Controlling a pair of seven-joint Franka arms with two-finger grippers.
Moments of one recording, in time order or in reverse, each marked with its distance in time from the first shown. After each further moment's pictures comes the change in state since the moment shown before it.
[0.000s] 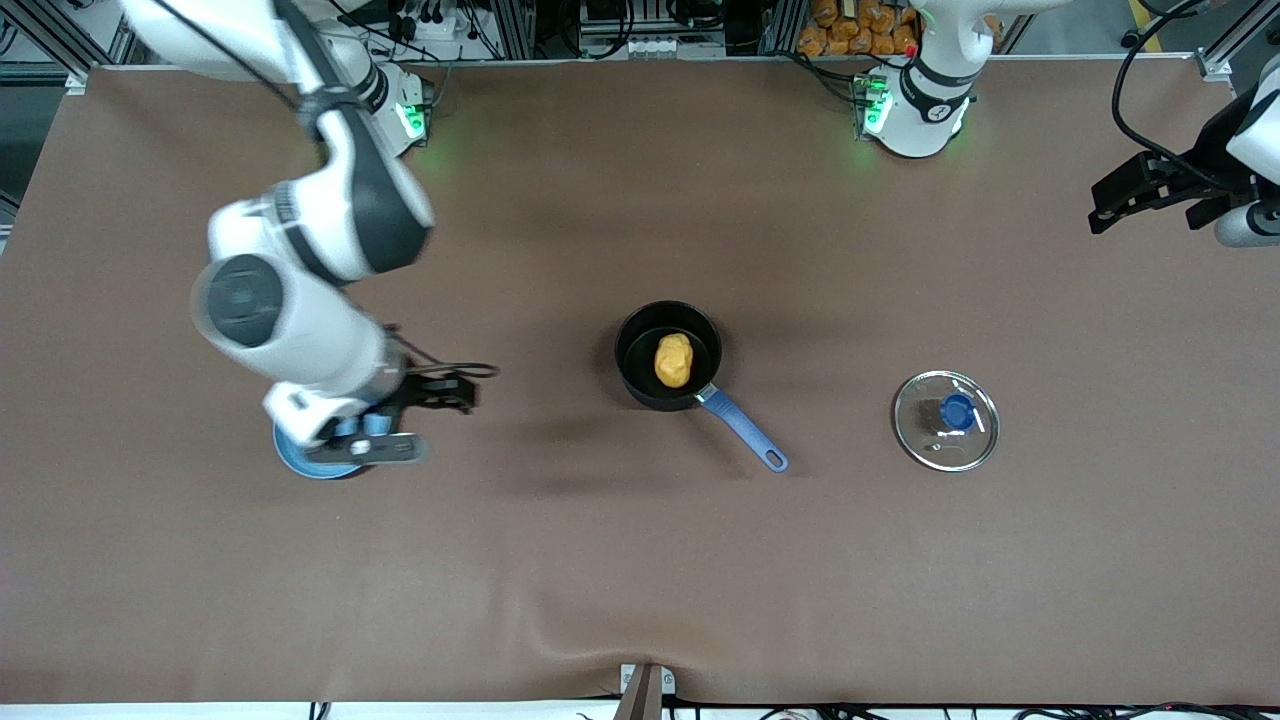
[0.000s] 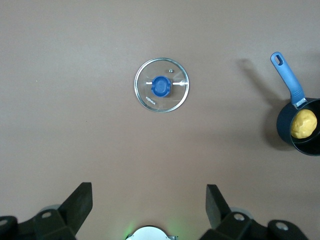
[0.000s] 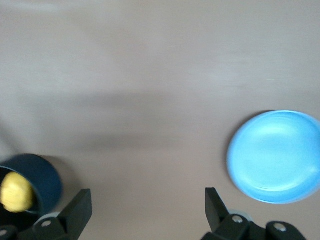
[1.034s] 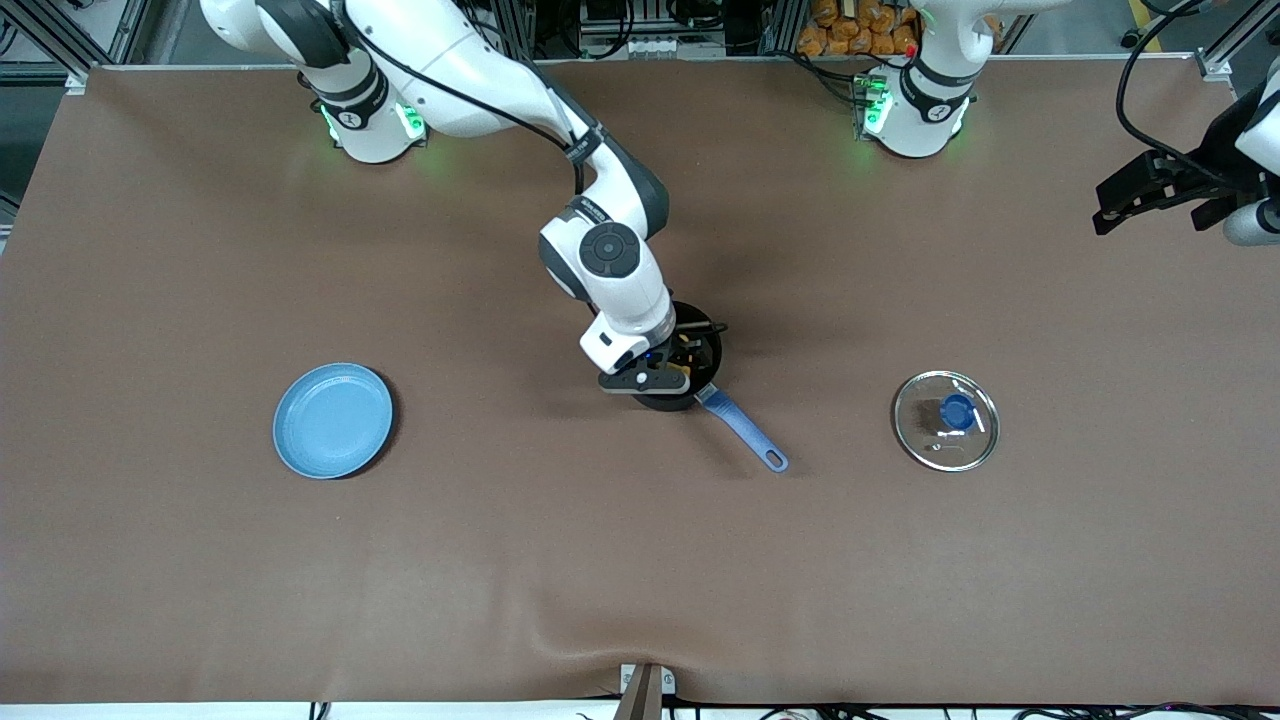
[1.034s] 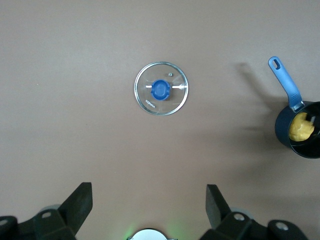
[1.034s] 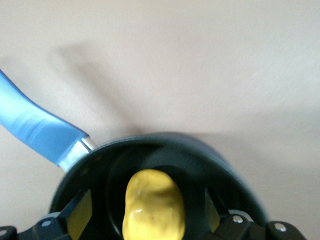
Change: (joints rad) left arm 0.001 0.008 -0.001 0.018 0.000 0.001 0.000; right arm 0.480 0.331 0.011 -0.030 0.018 0.589 0.529
